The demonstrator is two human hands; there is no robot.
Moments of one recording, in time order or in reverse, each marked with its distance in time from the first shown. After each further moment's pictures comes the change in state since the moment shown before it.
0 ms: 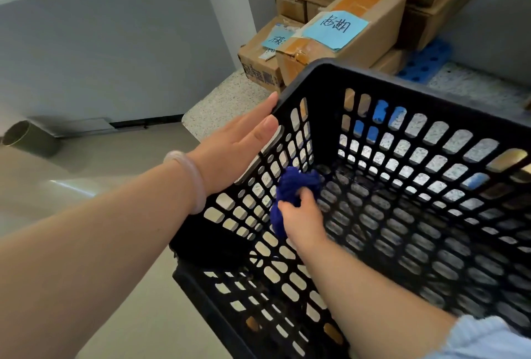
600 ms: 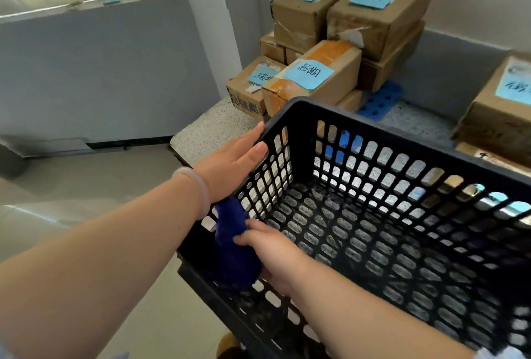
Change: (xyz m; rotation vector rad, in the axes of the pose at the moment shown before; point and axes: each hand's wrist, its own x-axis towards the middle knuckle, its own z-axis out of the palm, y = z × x) left_hand -0.015 0.021 -0.002 0.065 -0.005 -0.008; right_hand -0.073 -0.030 0.003 0.175 -0.466 0.232
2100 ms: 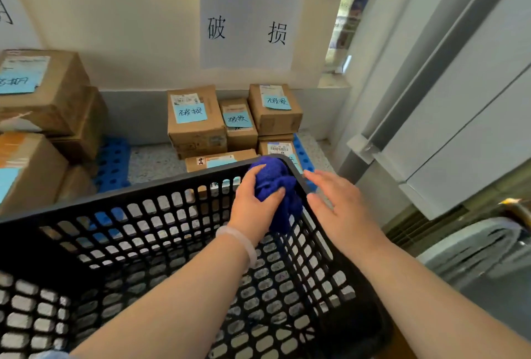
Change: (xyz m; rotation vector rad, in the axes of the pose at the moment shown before) left_hand -0.015 0.246 0.226 -0.715 -0.542 0.489; right_hand -0.312 0.030 -0.146 -0.718 1.635 -0.291
